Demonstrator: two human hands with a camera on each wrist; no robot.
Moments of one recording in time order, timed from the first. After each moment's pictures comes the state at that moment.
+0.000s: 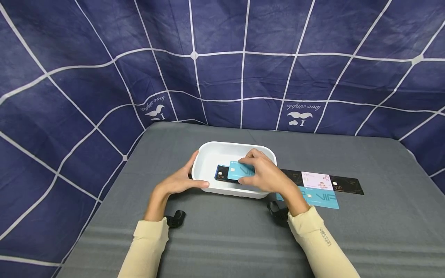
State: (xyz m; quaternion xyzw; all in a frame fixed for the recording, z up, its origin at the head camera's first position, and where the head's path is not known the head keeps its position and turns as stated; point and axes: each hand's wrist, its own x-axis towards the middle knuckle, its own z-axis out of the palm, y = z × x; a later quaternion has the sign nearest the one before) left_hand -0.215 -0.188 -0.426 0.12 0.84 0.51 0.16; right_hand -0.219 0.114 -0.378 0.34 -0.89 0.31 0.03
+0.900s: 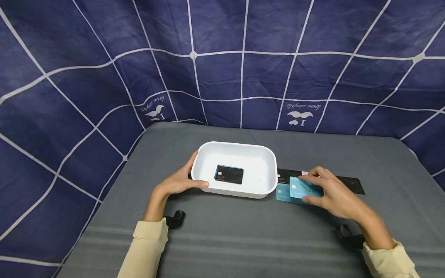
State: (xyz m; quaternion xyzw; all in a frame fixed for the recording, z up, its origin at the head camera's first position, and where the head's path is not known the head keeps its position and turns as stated) left_hand -0.215 -0.187 -0.428 0.13 0.83 0.52 0.16; right_hand -0.175 0.267 -0.394 0.32 -0.92 0.22 0.08
